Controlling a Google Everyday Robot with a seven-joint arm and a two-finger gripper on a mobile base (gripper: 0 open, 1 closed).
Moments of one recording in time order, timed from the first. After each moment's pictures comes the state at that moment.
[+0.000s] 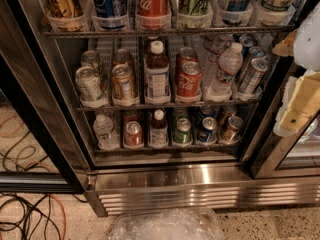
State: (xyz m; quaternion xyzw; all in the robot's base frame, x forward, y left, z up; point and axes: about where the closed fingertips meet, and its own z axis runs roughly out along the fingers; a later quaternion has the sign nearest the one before) arm 0.438 -0.217 0.976 -0.60 0.78 -0.03 0.16
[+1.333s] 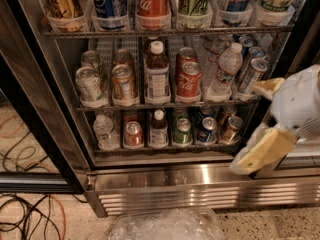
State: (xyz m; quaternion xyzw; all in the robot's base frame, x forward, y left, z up) arm 0.407 -0.163 0.920 -0.55 0.78 0.07 0.30
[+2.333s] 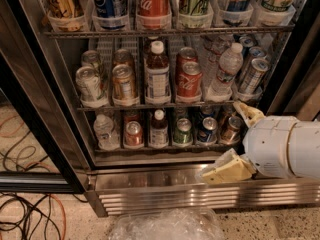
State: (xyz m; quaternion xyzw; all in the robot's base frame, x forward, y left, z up) arm 0.412 -0.125 0.871 -0.46 0.76 0.10 0.45
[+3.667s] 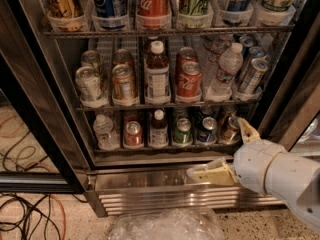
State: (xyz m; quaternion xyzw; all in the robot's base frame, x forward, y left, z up) arm 0.435 -0.136 0.814 -0.36 0.78 0.09 0.51
